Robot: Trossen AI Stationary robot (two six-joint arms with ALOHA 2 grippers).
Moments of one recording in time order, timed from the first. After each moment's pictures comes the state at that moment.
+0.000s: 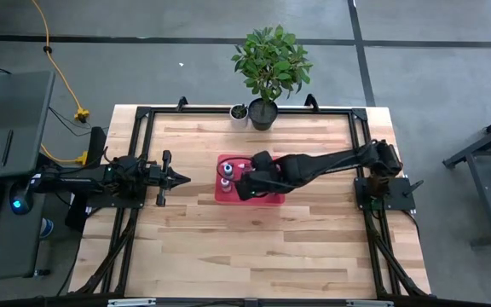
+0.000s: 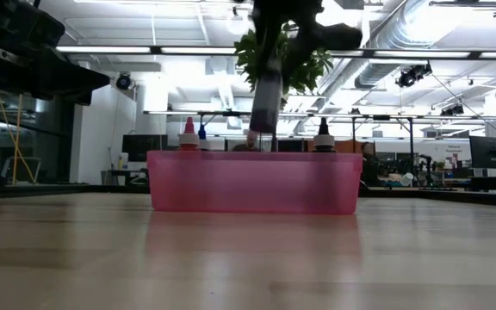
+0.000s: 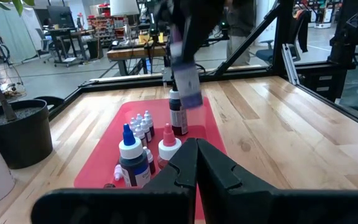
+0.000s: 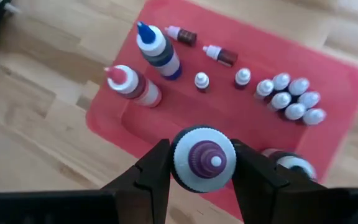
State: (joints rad) left arm 0.01 0.08 0.03 0.00 0.03 0.10; right arm 0.15 1.90 1.79 -1.09 0.38 1.25
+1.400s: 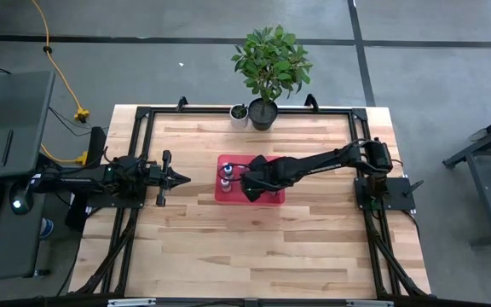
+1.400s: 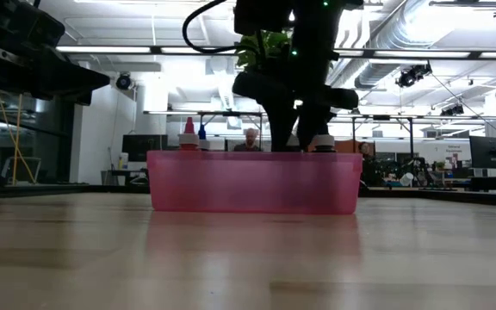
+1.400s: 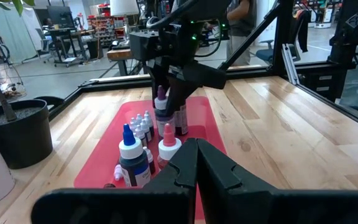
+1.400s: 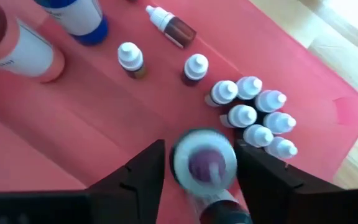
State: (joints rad) left arm 0.01 0.08 0.03 0.00 0.03 0.10; right arm 0.06 1.96 1.52 -0.92 0.38 0.96
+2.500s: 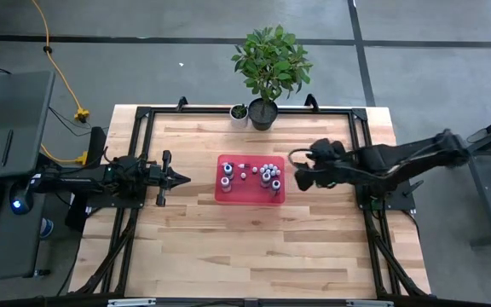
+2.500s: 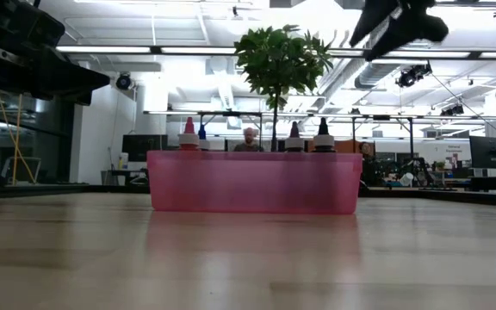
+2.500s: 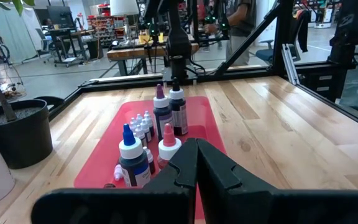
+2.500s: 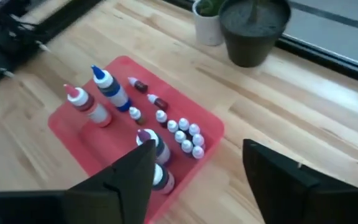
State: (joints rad) left arm 0.01 0.08 0.03 0.00 0.03 0.10; right arm 0.22 1.18 1.12 -0.90 0.64 0.98
